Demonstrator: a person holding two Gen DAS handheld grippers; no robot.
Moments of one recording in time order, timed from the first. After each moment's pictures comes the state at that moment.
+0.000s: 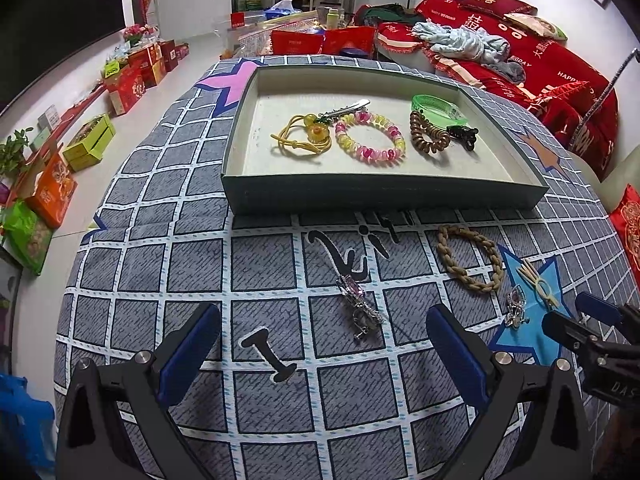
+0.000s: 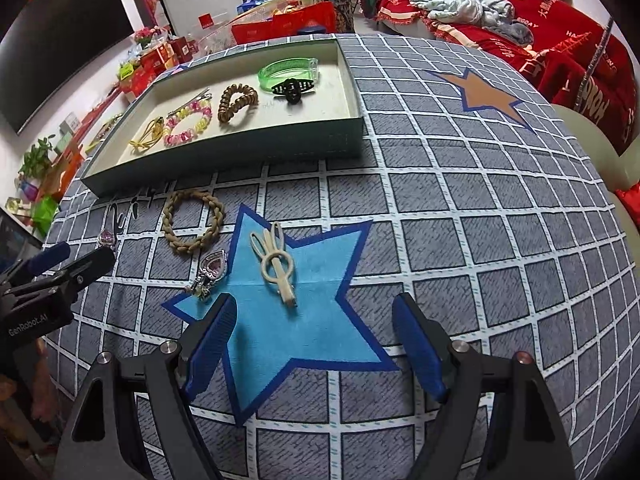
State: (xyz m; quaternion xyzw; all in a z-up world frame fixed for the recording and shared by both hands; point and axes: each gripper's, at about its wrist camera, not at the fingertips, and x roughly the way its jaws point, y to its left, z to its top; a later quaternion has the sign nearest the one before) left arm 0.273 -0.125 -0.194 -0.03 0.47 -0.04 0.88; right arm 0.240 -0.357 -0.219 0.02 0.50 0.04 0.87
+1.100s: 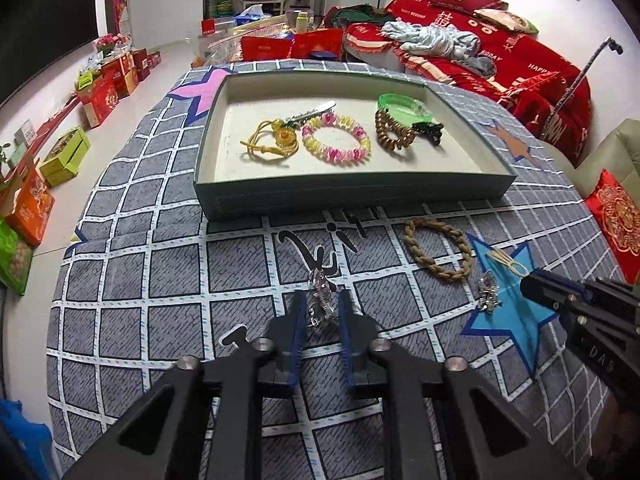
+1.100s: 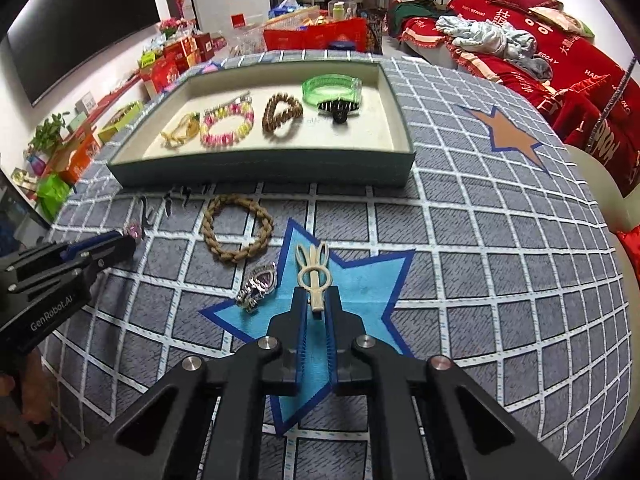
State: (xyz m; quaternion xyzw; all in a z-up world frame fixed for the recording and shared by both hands) left arm 0.264 -0.127 -0.185 -0.02 0.46 -0.10 0.88; right arm 0.233 -0.328 -0.196 -0.01 0.47 0.07 0.88
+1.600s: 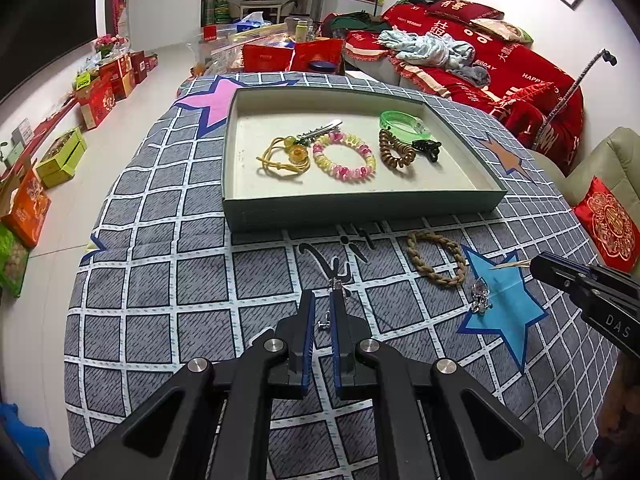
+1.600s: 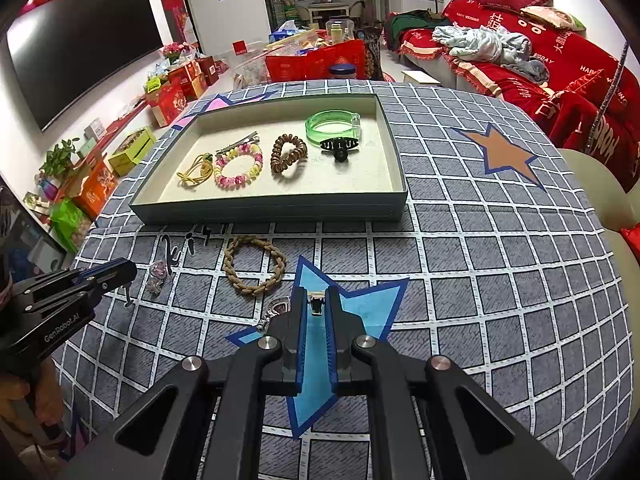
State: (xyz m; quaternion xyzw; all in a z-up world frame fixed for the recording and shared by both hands) left arm 0.260 -0.107 -0.169 -0.03 0.46 -0.11 0.88; right arm 0.234 -0.330 -0.174 0.02 0.45 0.08 0.89
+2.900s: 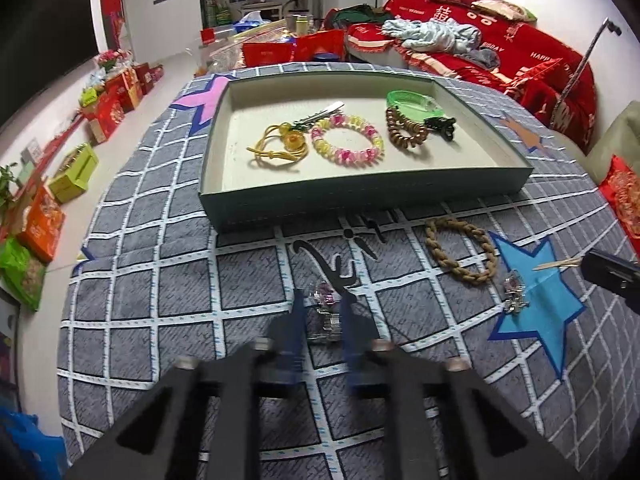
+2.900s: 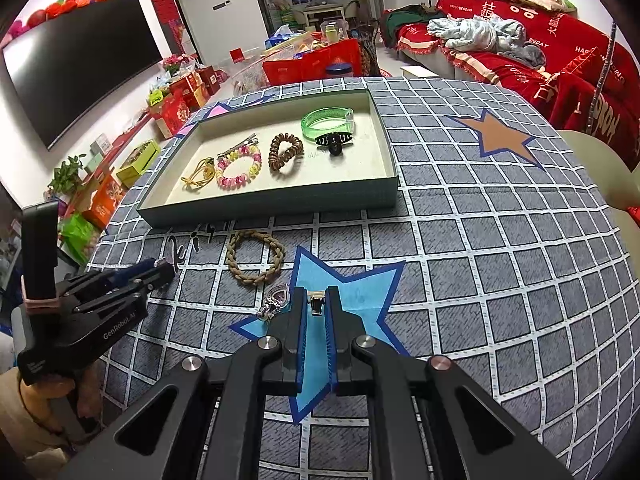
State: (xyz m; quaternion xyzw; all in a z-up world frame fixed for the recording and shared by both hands) left arm 0.274 -0.127 -0.197 0.01 0.46 -0.09 0.88; right arm 0.221 -0.345 -0.177 0.05 0.44 0.09 0.89
